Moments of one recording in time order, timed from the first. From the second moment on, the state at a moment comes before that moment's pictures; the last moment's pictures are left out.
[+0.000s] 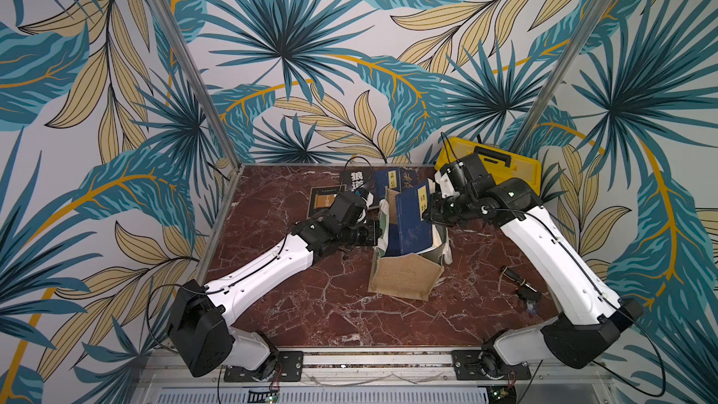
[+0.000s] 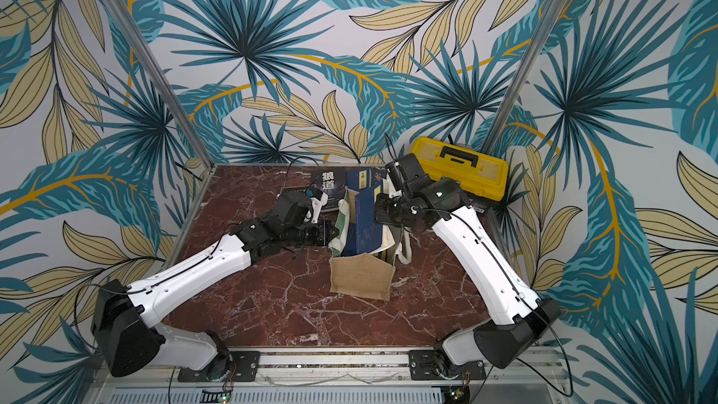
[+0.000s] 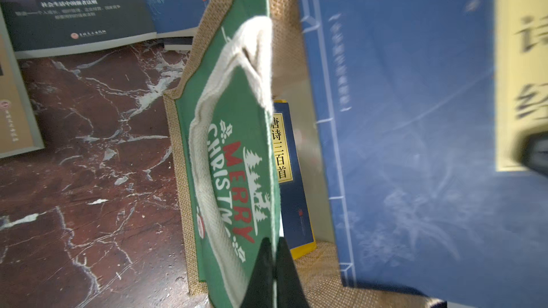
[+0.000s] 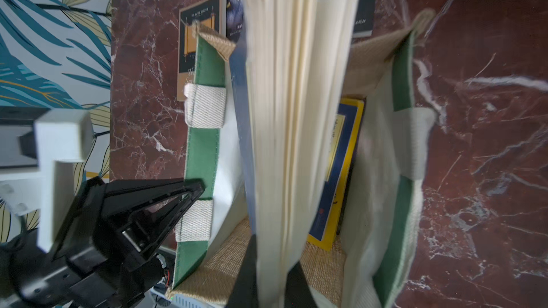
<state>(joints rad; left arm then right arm) -0.73 1.42 1.20 -0.46 0.19 -0.67 0.49 1.45 1.68 -1.22 -0.11 0.60</state>
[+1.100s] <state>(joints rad) -0.74 1.41 1.23 -0.50 0.18 -0.68 0.45 1.37 1.36 -0.95 0.03 0.74</state>
